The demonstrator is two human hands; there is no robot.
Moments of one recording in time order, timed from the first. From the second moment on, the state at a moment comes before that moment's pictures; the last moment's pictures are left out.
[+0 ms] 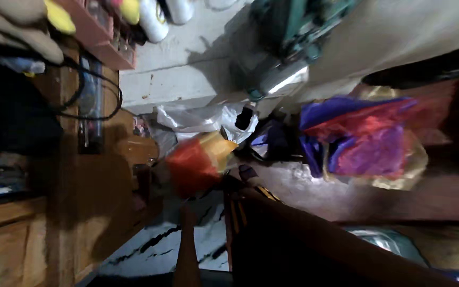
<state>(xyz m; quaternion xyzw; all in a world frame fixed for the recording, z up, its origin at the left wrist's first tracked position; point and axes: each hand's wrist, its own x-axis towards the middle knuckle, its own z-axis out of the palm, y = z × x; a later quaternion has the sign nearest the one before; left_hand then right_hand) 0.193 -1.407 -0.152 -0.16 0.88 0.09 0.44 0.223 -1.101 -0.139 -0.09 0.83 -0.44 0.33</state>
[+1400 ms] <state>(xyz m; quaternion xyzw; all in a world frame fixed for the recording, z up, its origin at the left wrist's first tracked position) 0.267 -0.765 0.066 0.43 0.85 0.18 0.22 0.424 -0.577 0.050 0.07 0.92 -0.38 -0.02</state>
